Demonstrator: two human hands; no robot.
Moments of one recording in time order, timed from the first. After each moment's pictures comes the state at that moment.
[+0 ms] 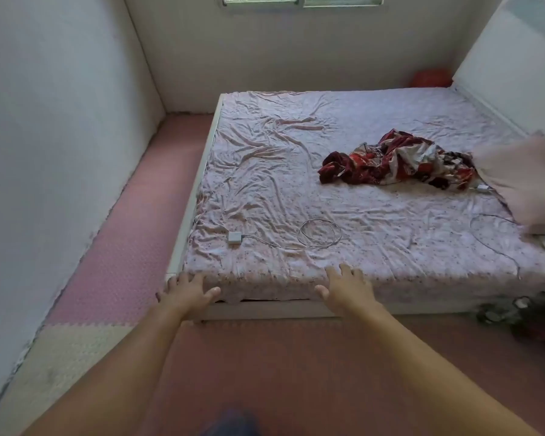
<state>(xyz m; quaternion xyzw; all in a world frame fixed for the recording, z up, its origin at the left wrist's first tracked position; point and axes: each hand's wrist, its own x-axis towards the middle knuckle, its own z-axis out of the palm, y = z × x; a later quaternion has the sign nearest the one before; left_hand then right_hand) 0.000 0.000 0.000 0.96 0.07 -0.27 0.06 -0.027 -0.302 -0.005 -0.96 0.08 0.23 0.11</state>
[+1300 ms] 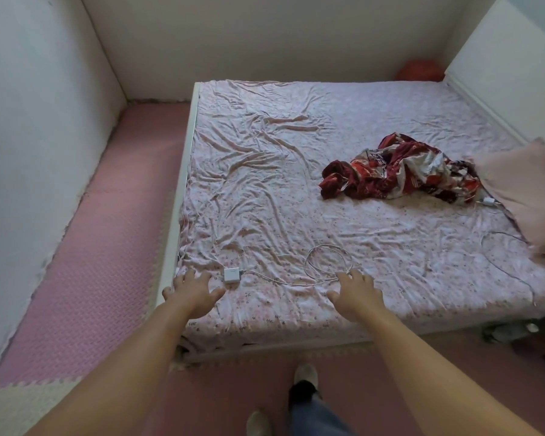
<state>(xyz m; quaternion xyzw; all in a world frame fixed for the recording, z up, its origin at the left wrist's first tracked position) 0.272 0.041 -0.039 0.95 0.00 -0.31 0.05 0.206 -0.264 -0.031 -0.94 0.17 0.28 0.08</state>
